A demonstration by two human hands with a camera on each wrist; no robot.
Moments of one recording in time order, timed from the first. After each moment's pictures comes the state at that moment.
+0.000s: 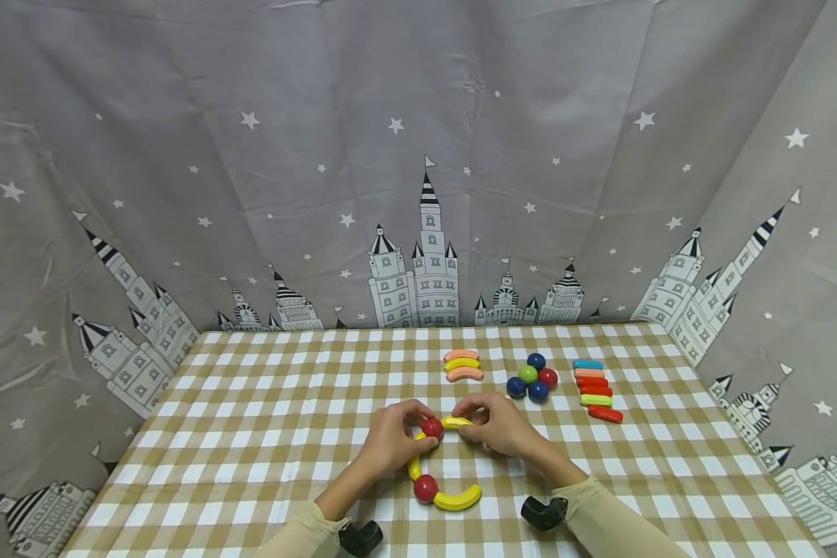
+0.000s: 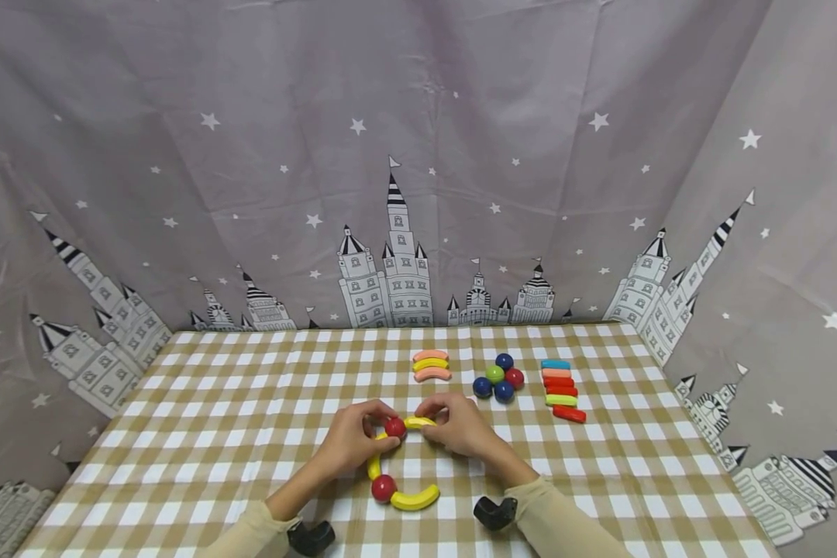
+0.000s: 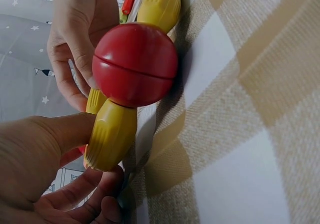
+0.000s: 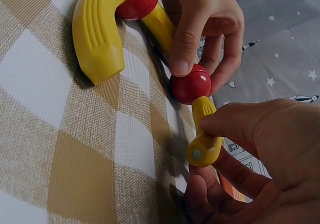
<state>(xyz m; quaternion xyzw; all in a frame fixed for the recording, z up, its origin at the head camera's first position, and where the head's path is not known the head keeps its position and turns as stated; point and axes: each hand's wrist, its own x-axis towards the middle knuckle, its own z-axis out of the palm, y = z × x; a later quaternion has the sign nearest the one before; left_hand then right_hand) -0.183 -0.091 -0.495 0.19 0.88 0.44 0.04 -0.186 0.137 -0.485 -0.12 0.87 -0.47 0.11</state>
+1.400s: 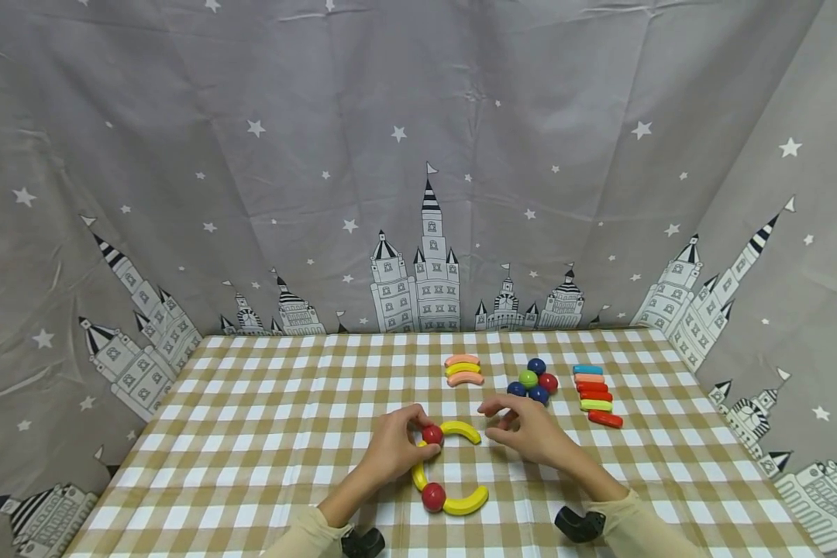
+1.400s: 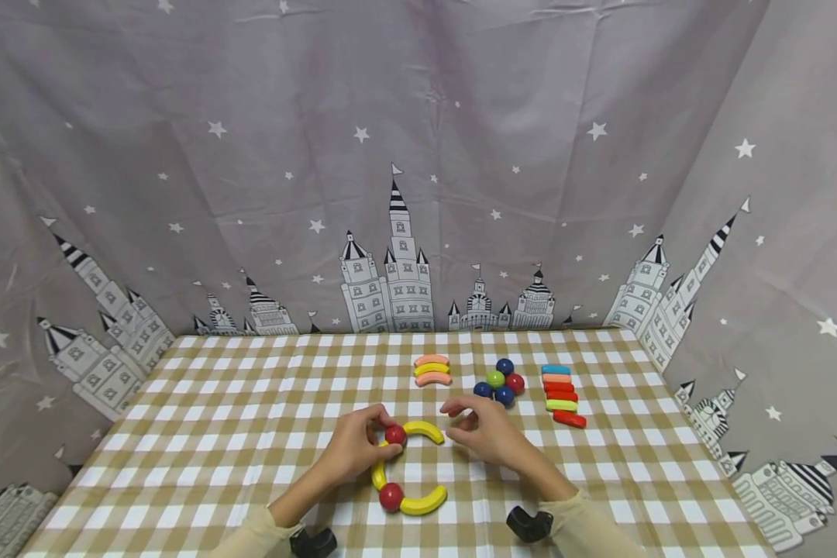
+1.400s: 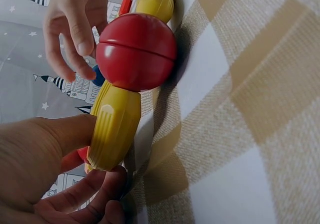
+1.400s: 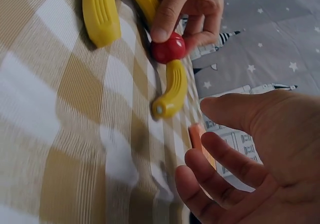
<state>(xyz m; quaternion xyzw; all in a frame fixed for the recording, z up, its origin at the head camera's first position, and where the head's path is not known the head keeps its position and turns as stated) -0.177 -0.087 -0.493 0.18 0.89 0.42 0.02 -0.171 0.178 -0.471 -0.16 0.89 -0.42 0.05</state>
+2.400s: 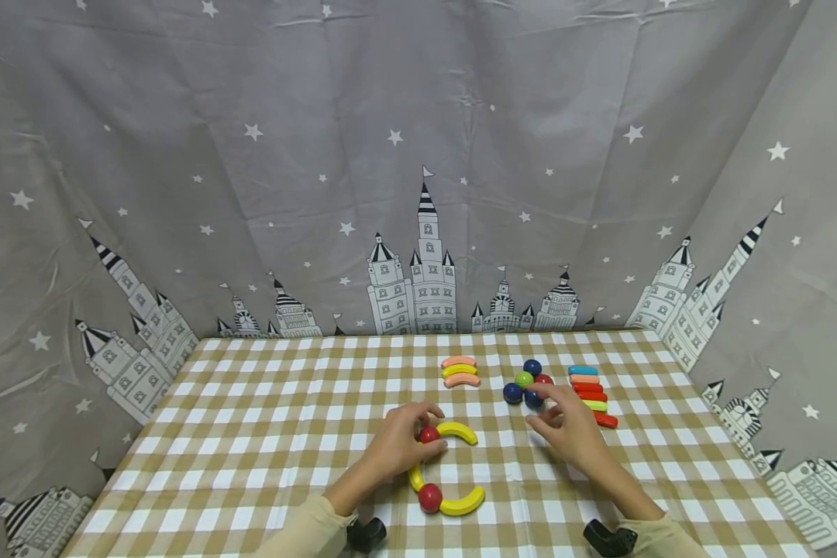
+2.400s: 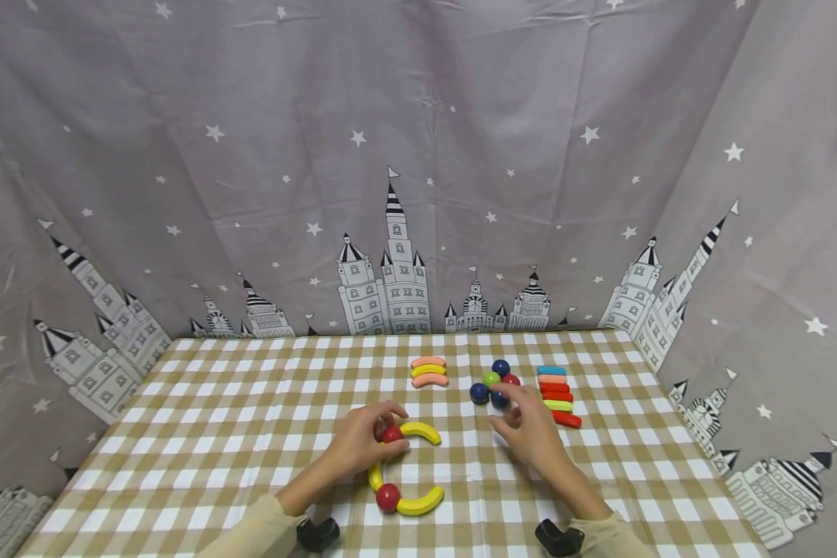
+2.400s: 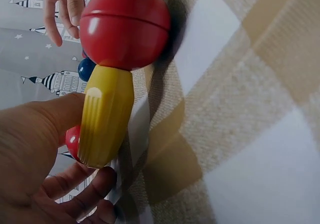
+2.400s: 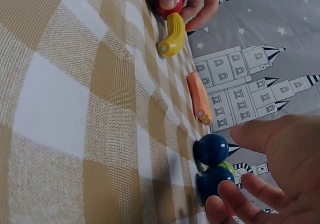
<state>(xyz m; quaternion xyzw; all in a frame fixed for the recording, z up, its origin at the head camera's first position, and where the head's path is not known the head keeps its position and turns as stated) -0.190 -0.080 -0.494 0.25 0.89 0.38 0.03 -0.156 0.226 -0.481 -0.05 0.92 -0.38 -0.10</state>
